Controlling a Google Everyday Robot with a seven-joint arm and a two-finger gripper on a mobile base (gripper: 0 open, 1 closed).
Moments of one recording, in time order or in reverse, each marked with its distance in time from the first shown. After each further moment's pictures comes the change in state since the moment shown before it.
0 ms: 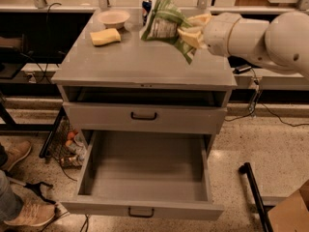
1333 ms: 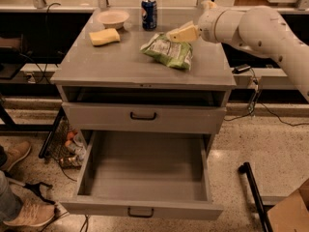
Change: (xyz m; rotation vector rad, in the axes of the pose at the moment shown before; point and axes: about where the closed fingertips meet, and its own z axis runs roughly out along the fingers) arm 0.059 -0.081 0.068 0.157 0.093 0.181
